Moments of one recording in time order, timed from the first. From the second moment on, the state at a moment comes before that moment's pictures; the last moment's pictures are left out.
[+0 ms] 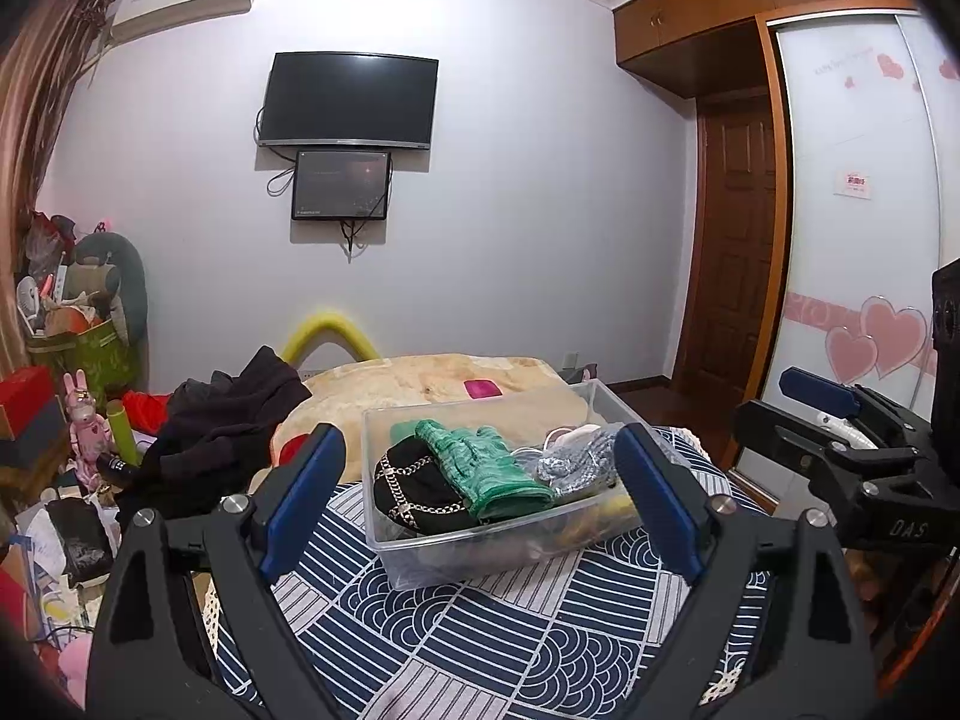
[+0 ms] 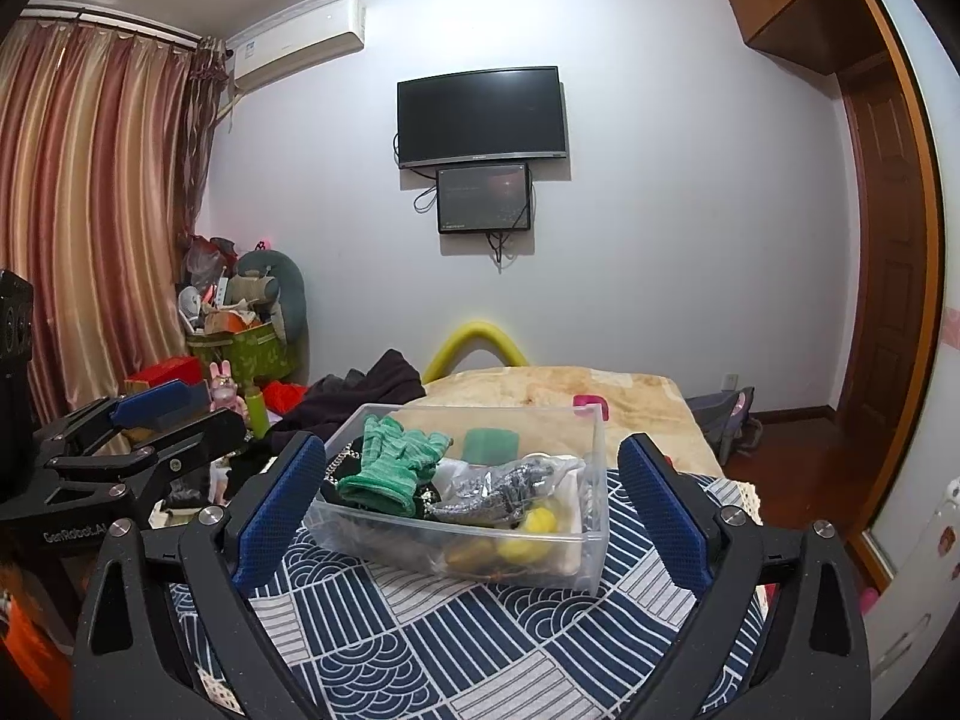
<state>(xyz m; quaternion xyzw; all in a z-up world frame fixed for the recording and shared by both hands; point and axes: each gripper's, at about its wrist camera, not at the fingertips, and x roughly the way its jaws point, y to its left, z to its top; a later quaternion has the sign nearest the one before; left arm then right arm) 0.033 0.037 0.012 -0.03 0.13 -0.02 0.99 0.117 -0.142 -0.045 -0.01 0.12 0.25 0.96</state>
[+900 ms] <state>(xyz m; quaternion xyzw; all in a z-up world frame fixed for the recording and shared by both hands) 0.031 0.035 0.012 -0.03 0.13 -0.02 0.99 0.119 -0.141 -0.046 0.00 0.13 0.25 0.96</state>
